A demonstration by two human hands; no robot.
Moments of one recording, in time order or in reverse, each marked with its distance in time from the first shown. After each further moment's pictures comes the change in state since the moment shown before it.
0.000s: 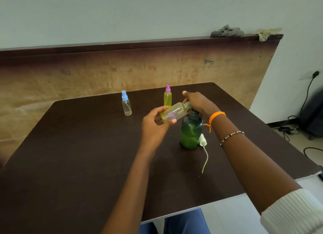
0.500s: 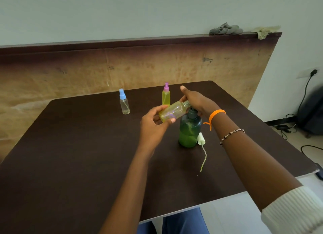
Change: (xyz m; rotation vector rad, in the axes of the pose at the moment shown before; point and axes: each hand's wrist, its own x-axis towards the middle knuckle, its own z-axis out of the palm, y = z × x) left_hand 0.001 -0.003 0.003 -0.040 -0.014 -0.001; right_hand -0.001 0.000 -0.003 -0.040 -0.059 -0.034
